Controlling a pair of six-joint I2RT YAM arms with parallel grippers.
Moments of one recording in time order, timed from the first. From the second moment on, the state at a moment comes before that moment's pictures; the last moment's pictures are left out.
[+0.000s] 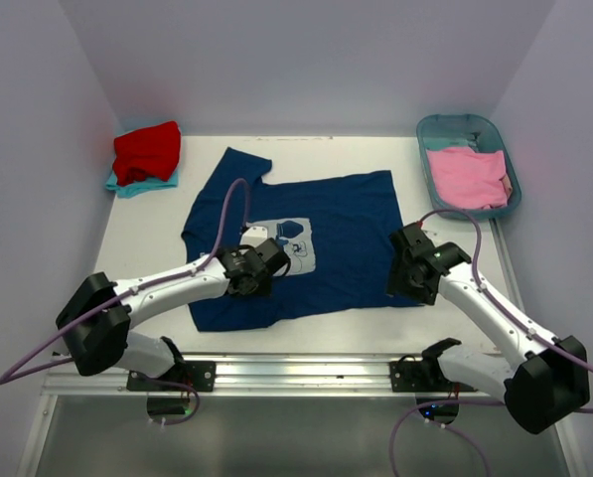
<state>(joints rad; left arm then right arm) -0.91 1.42 0.91 -0.80 -0.50 -0.79 0.44 1.08 0.79 -1.01 0.27 0.72</state>
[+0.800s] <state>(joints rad) -0.85 1.55 0.94 -0.53 -0.43 -0.53 0.44 1.10 0.76 -0.95 0.24 0.72</state>
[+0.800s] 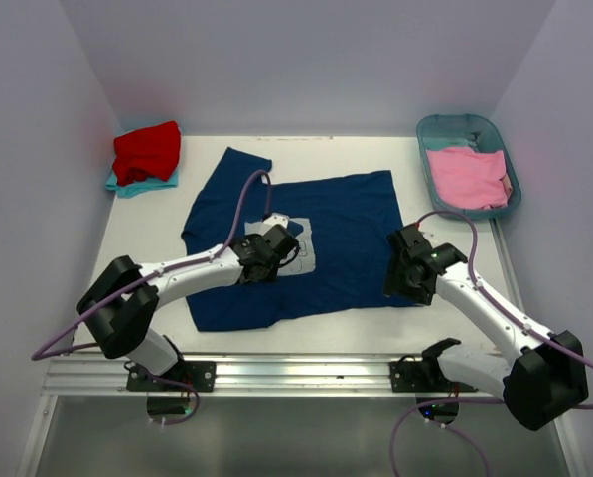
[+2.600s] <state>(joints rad) -0.71 1.56 0.92 -0.60 -0.32 -0.54 0.44 1.10 0.76 -0.96 0.29 0.76</state>
